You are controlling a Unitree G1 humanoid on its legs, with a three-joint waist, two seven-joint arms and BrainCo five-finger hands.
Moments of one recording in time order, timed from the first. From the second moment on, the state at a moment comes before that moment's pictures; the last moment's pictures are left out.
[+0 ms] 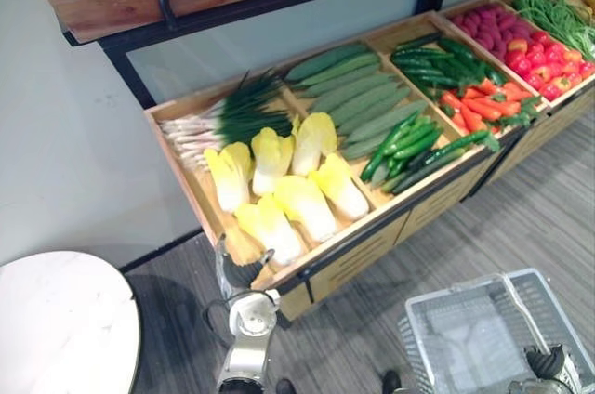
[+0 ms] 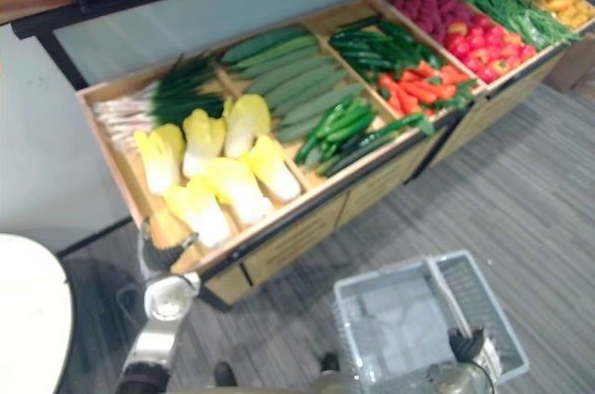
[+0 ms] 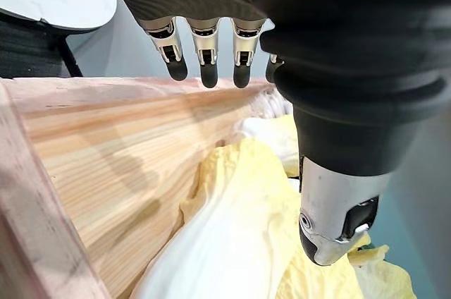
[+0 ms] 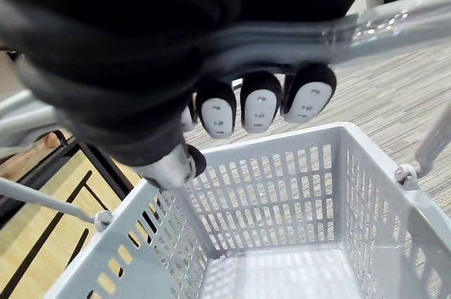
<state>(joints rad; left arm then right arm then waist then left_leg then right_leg) -0.02 -0.03 0.06 0.37 0.26 -0.02 0.65 0.17 -0.16 -0.46 0.64 -0.55 -0.03 -0.47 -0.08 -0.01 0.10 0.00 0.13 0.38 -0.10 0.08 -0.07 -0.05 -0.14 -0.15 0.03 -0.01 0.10</state>
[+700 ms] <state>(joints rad) -0.11 -0.04 0.02 0.49 0.25 0.00 0.67 0.17 -0.16 -0.41 0.64 -0.55 -0.04 -0.50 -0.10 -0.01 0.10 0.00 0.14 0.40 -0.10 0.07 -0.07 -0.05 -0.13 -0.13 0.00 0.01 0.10</state>
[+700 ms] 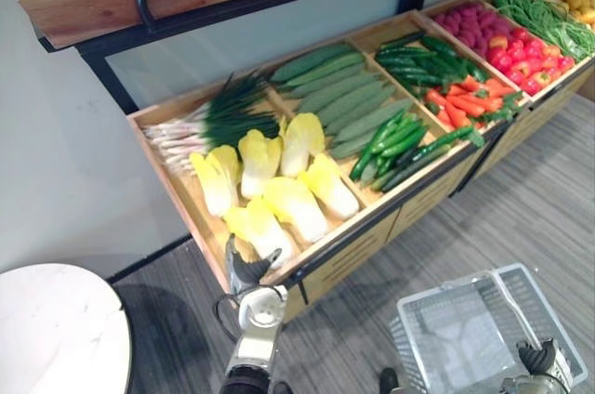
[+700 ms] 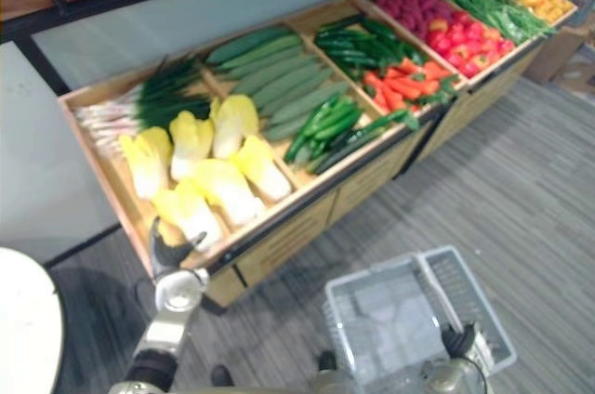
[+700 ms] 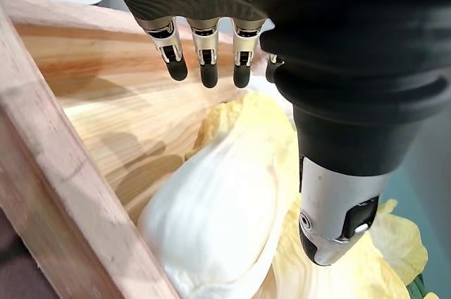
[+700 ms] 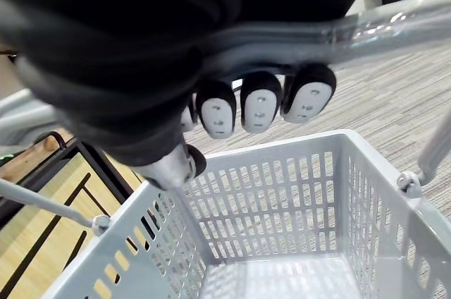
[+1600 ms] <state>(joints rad) -0.28 -0.04 0.05 0.77 -0.01 -0.01 0.79 0.18 -0.17 -0.35 0.64 -0.55 -0.04 -0.52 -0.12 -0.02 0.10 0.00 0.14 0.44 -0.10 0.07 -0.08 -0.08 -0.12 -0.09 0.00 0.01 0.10</state>
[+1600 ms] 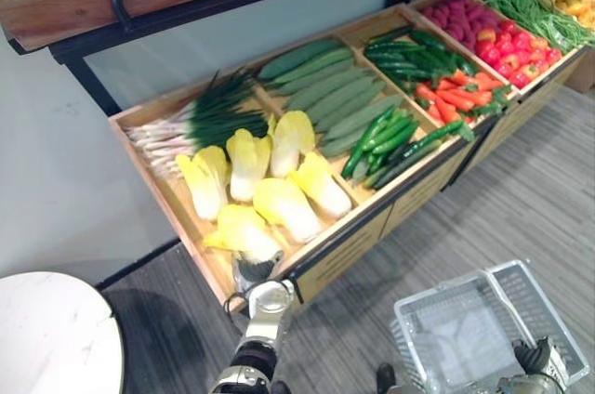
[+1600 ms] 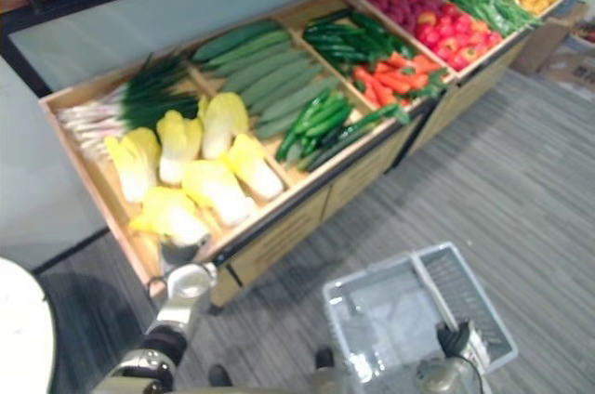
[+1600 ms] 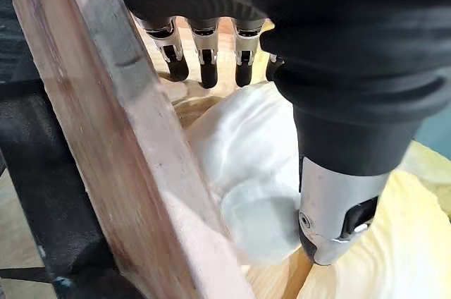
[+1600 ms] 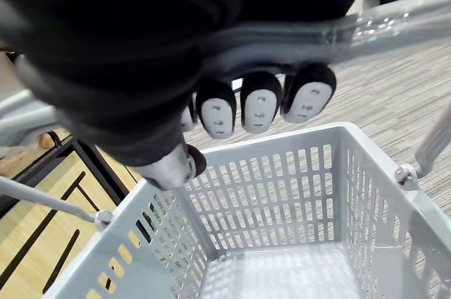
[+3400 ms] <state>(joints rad) -0.16 0.02 0.12 0.59 0.34 0.01 0.80 0.20 -0.19 -0.27 0.65 -0.55 -0.11 -0.56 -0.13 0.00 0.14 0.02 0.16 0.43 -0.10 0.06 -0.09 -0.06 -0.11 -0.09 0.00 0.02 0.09</state>
